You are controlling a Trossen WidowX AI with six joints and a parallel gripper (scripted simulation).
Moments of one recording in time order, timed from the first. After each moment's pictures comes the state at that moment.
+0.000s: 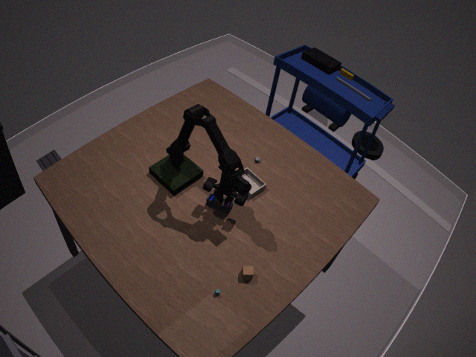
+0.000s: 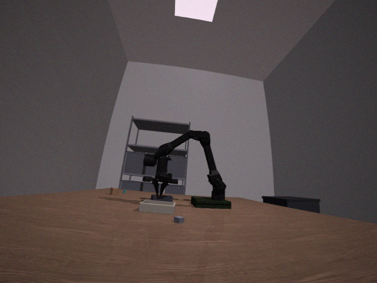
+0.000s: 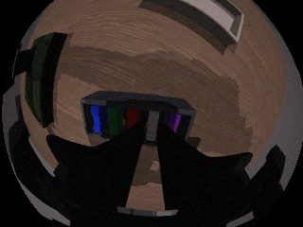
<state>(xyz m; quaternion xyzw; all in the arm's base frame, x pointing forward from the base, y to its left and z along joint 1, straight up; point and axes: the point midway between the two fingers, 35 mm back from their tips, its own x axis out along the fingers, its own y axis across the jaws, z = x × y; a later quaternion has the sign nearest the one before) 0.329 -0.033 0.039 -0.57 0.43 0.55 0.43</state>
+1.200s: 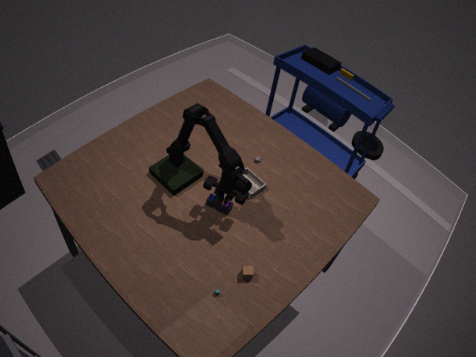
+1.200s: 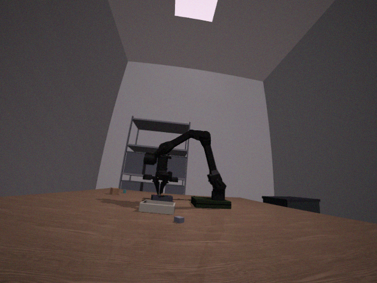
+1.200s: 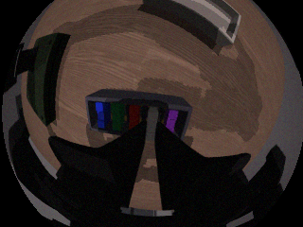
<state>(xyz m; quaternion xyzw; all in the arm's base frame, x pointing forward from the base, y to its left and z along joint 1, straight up) 0.329 -0.033 0.048 -0.57 0.43 0.55 0.43</state>
